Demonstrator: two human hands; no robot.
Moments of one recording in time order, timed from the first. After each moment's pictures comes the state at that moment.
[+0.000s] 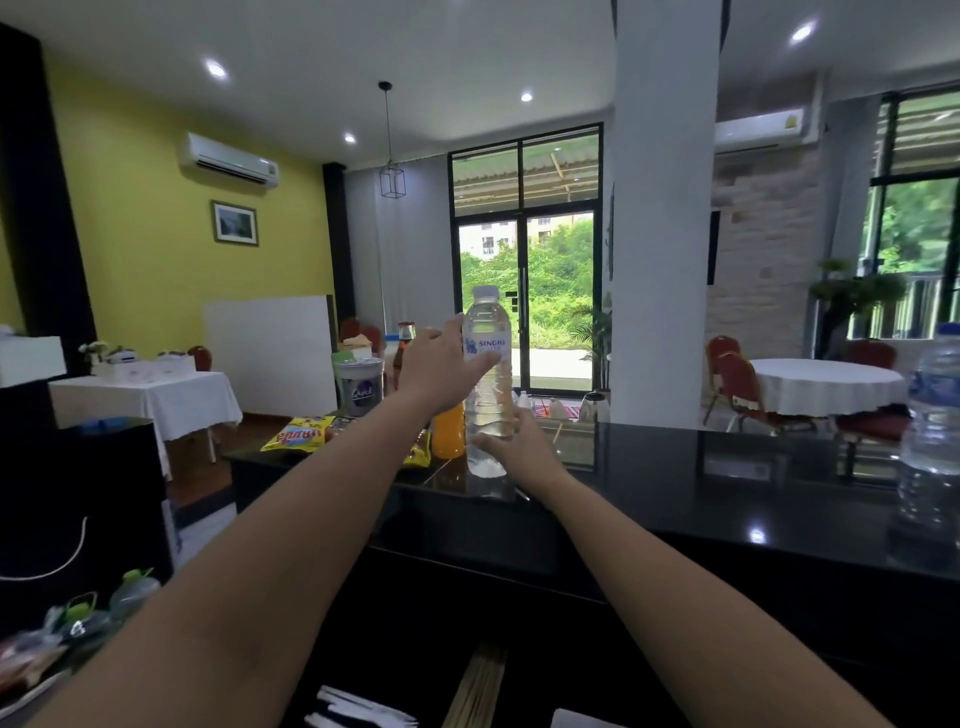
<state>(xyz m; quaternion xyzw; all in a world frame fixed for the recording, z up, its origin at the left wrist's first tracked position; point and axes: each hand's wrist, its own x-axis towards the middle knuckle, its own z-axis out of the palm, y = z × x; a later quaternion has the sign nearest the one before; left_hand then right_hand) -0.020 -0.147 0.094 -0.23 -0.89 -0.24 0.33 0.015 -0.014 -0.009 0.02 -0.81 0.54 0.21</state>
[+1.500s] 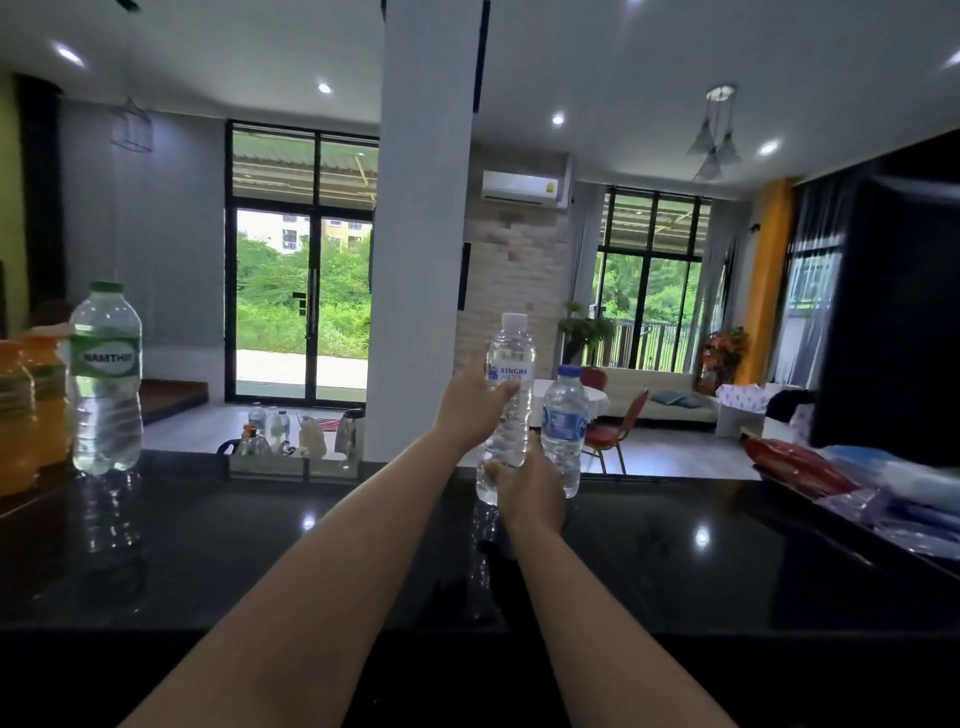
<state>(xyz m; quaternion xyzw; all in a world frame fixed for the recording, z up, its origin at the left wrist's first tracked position) 0.085 0.274 0.081 -0.45 -0.70 -0.54 0.13 0.161 0.324 0.000 -0.30 -0.77 0.33 0.44</state>
